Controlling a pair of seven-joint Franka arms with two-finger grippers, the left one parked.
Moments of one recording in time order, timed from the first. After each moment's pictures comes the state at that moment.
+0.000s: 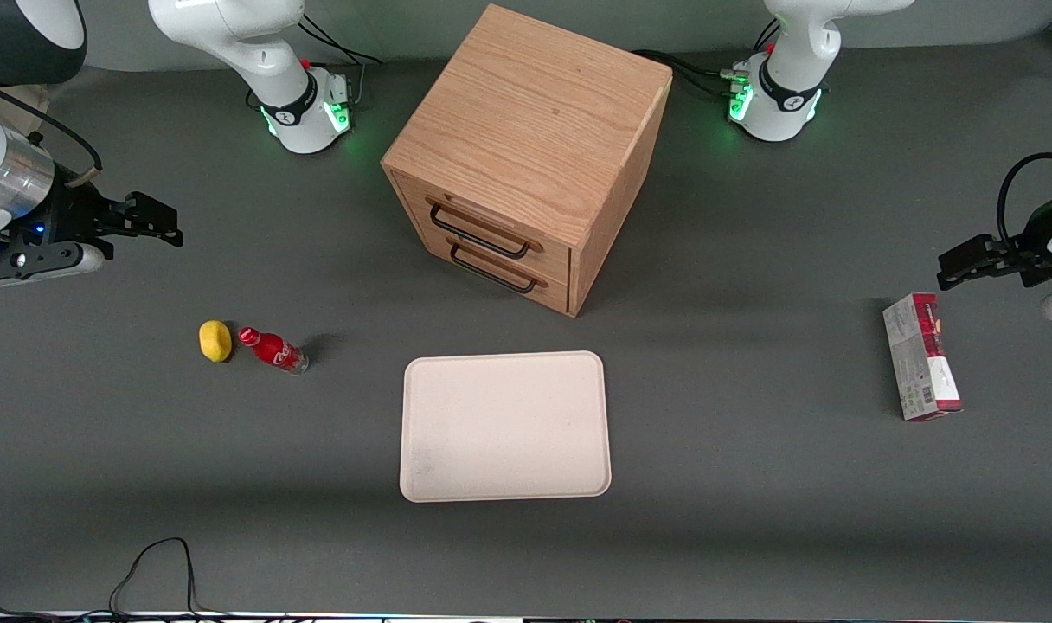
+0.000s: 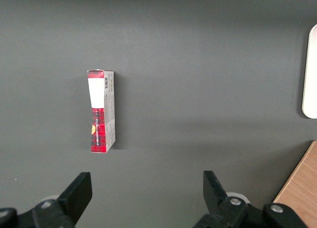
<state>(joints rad) 0.16 -0.04 -0.11 -1.70 0.01 1.55 -0.08</state>
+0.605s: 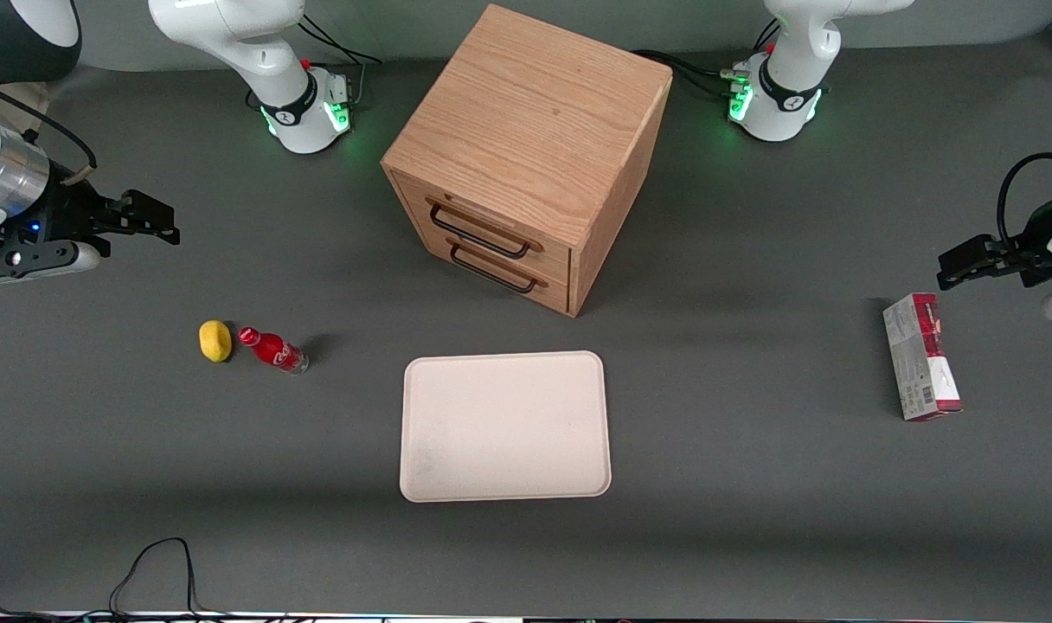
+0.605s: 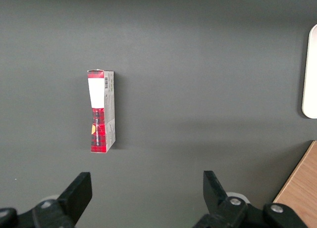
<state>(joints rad) 0.16 -0.04 -0.11 -1.69 0.01 1.54 -0.08</state>
